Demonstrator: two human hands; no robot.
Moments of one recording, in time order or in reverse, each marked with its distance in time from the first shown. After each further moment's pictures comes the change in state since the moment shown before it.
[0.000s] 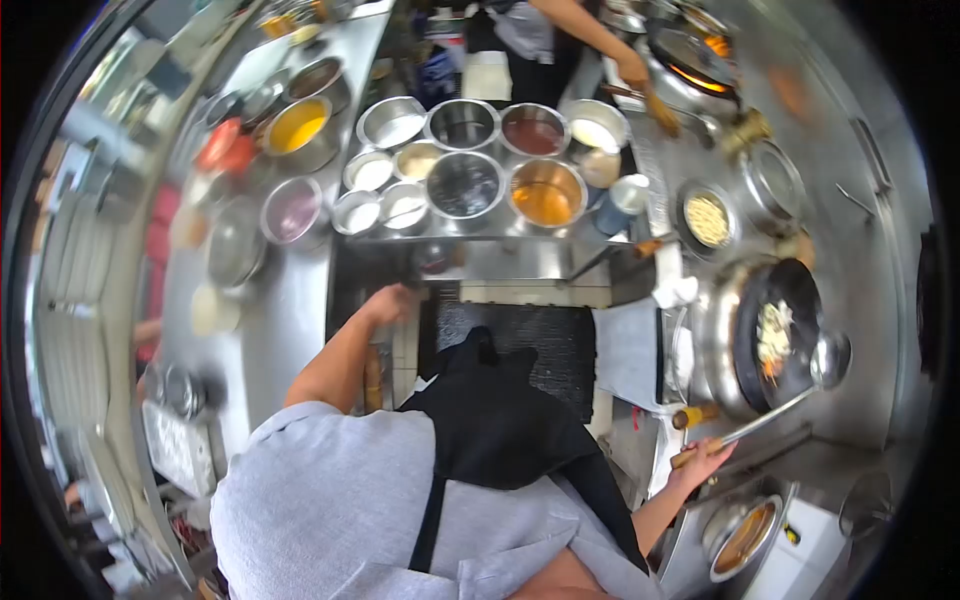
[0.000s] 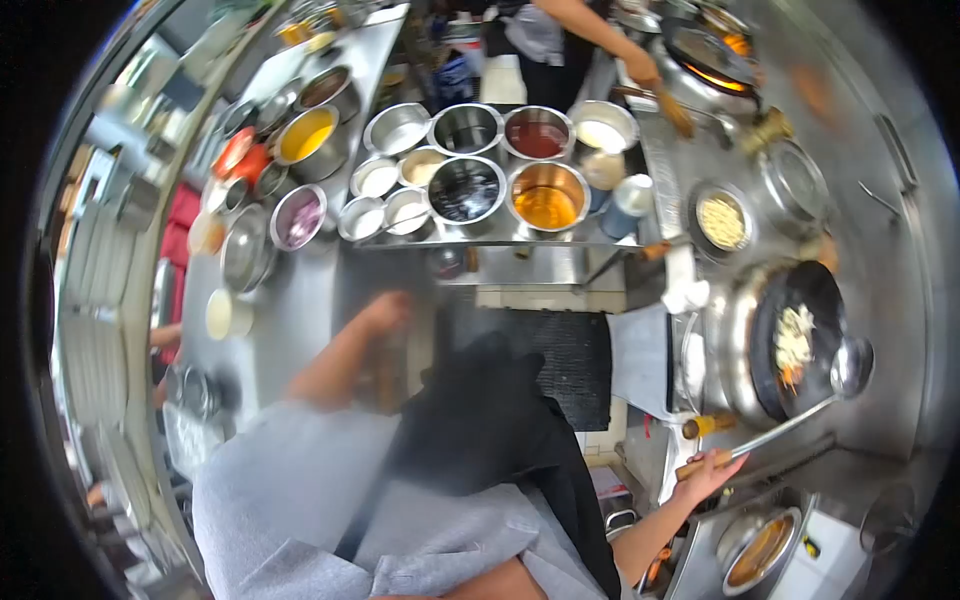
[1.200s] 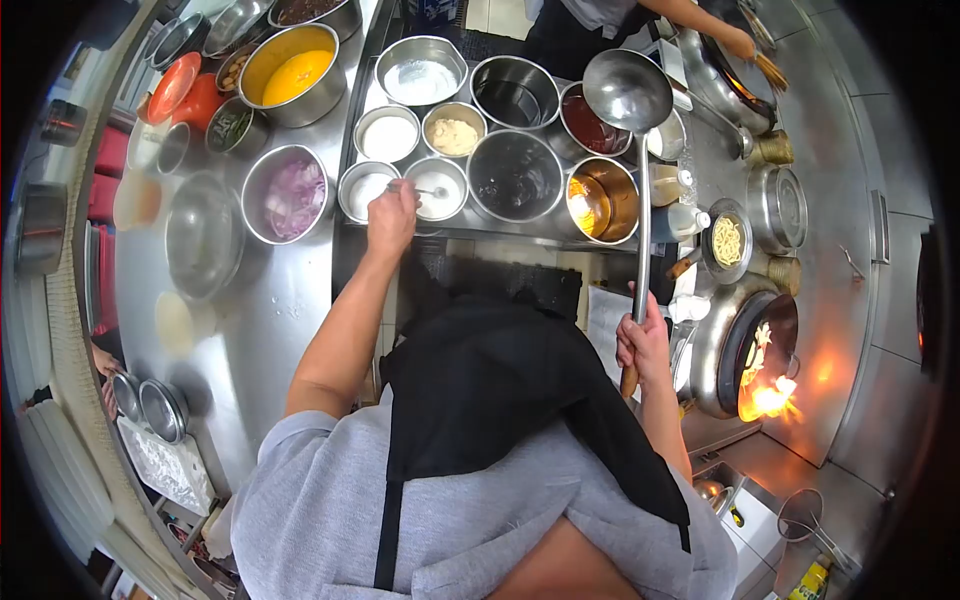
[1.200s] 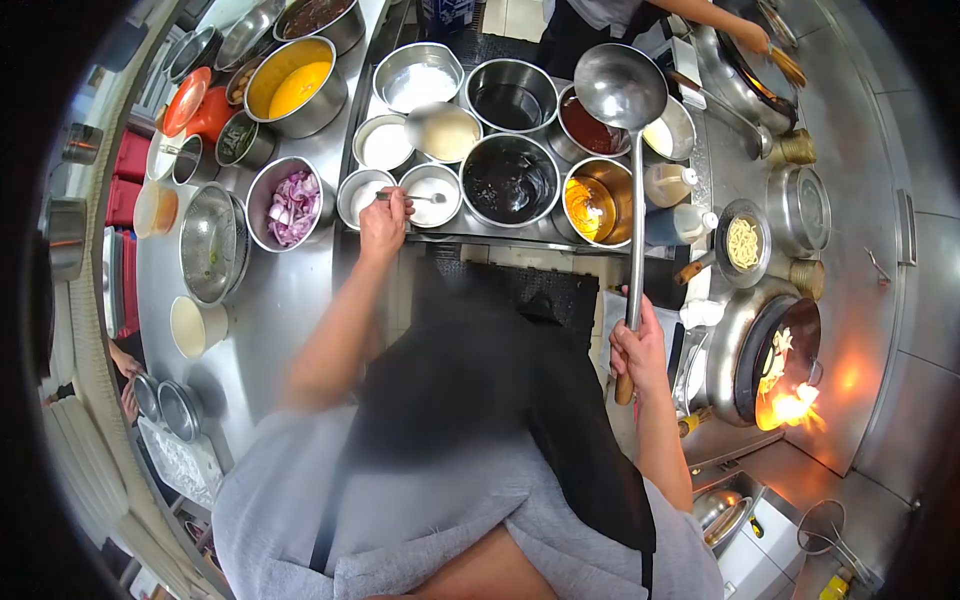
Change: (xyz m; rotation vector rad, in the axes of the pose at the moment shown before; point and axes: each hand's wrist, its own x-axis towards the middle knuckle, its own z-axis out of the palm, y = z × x) left_hand 0.103 0.023 -0.117 -0.336 0.749 0.048; right_hand -0.133 -0.075 0.371 -0.258 -1.168 0.411
